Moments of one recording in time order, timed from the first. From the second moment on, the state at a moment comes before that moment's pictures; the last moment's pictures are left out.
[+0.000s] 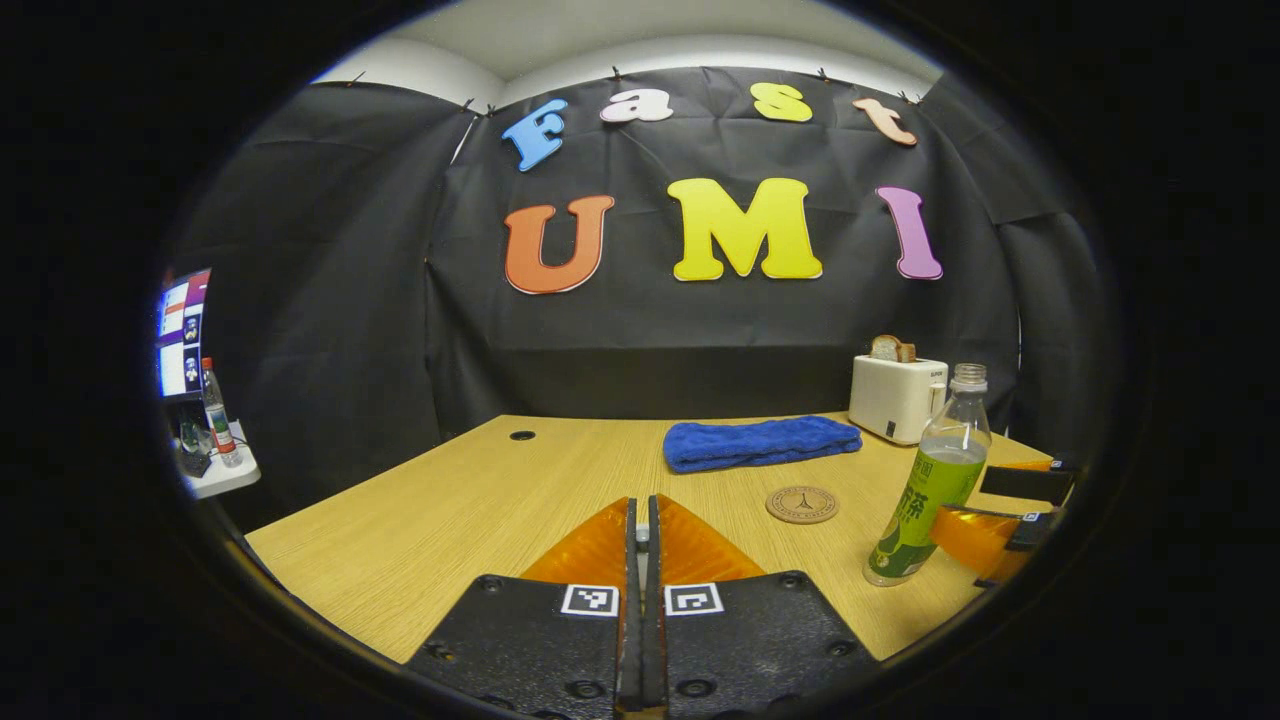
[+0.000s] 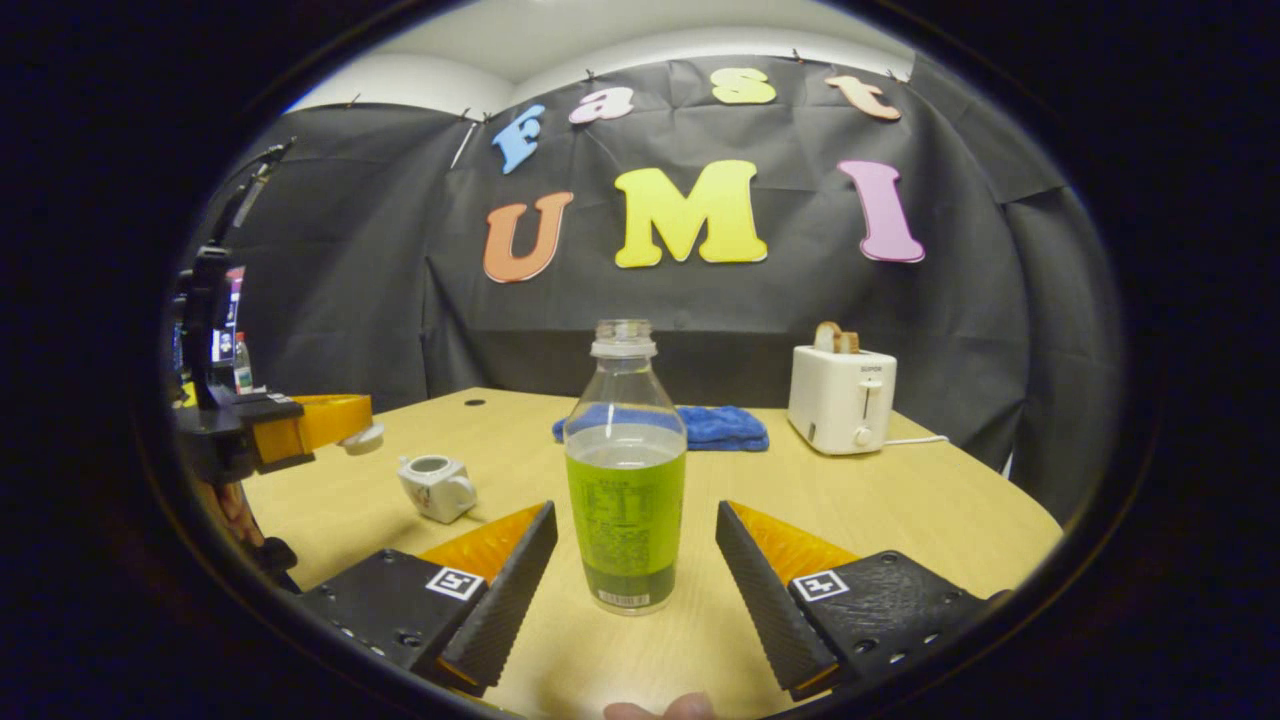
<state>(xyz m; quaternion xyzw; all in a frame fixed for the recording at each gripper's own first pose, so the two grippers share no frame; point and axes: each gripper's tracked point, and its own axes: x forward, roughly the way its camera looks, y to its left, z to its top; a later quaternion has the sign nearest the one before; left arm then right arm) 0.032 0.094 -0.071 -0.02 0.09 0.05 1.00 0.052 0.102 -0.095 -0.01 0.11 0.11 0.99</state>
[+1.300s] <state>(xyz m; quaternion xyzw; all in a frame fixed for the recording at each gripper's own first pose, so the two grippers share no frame) 0.039 0.146 -0.069 -0.04 0.07 0.02 1.00 0.141 0.141 -0.084 -0.41 0.14 0.15 0.89</state>
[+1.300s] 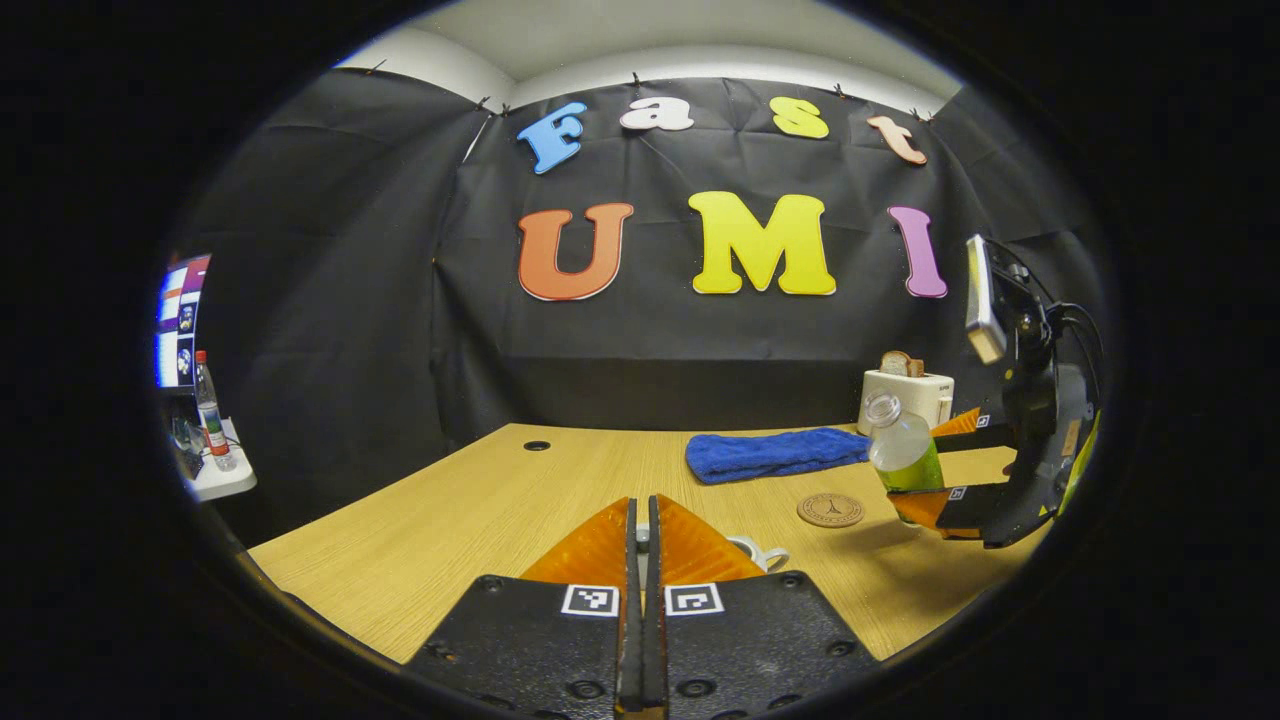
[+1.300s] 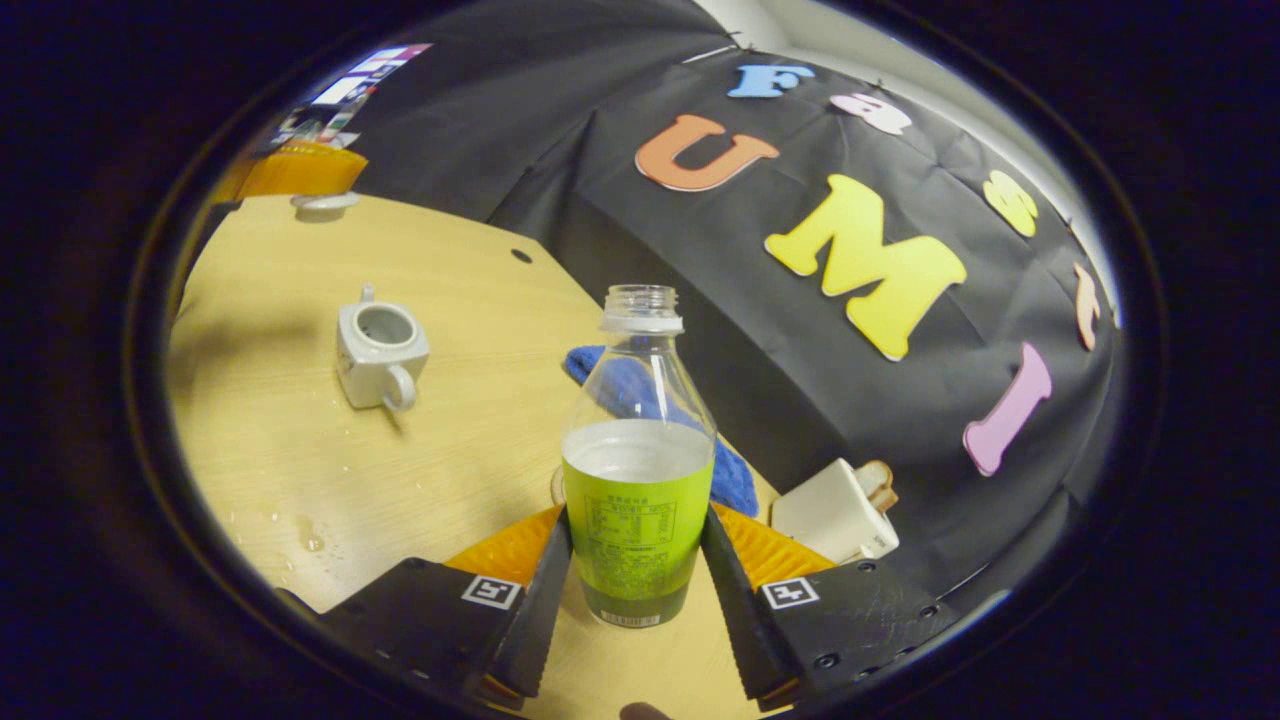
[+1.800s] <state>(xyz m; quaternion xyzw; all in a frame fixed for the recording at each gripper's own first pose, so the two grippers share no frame) 0.035 0.178 -0.076 -0.04 0.07 0.03 1.00 0.150 0.186 -0.087 -0.60 0.08 0.17 0.78</state>
